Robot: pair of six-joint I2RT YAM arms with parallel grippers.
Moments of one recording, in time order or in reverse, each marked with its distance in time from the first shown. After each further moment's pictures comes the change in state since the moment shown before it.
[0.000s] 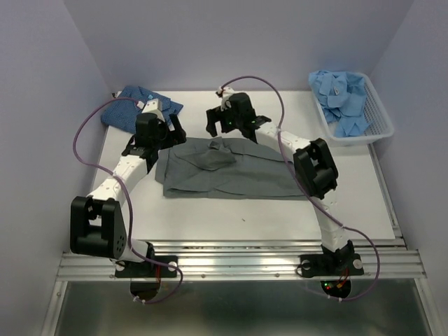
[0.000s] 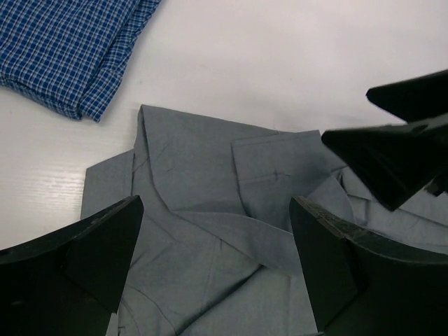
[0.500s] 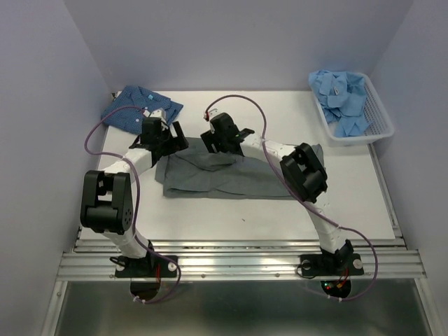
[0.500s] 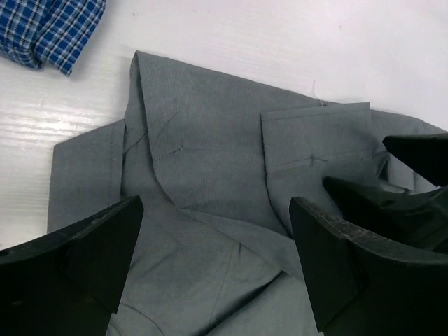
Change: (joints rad) left arm 0.046 0.220 0.008 0.022 0.080 -0.047; right arm 0.142 0.073 0.007 -0.218 0.313 -0.070
